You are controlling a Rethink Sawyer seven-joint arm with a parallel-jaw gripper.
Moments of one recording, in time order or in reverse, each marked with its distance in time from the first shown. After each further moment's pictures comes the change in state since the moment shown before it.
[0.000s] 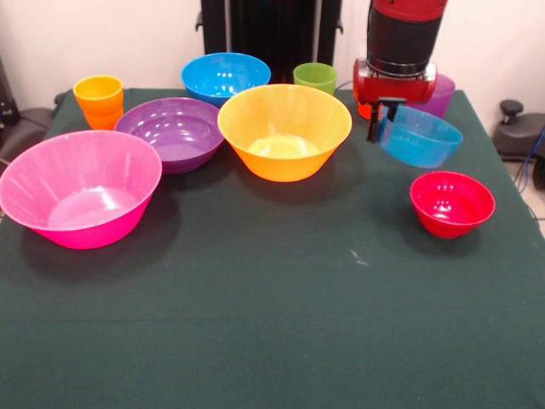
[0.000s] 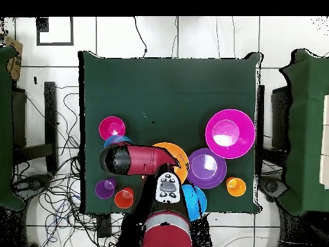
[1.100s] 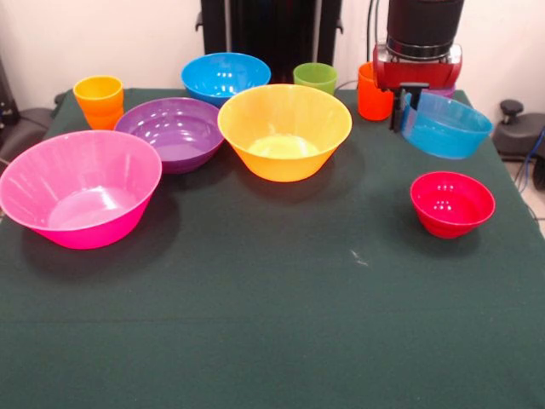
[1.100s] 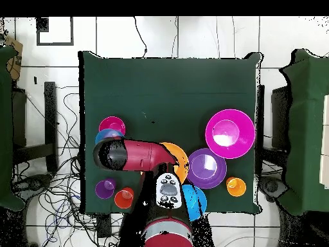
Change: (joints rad) arm -0.013 -0.061 0.041 -0.004 0.061 0.068 0.000
